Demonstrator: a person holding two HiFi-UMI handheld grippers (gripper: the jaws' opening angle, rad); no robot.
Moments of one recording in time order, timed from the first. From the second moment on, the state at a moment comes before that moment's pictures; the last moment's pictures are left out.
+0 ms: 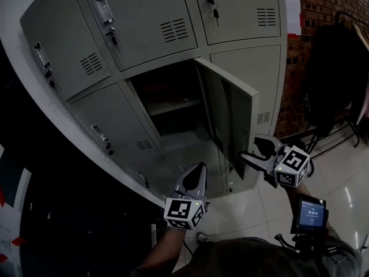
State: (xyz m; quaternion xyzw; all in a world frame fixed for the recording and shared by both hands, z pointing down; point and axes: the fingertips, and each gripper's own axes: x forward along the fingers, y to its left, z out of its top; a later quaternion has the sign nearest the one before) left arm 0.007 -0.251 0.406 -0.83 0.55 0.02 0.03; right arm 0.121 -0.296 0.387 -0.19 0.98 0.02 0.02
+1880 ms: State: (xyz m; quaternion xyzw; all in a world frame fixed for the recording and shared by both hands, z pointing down) left arm -0.206 -0.293 0.403 -0.80 0.60 0.03 0.03; right arm -0.138 -0.287 0.381 -0.16 0.98 0.07 -0.03
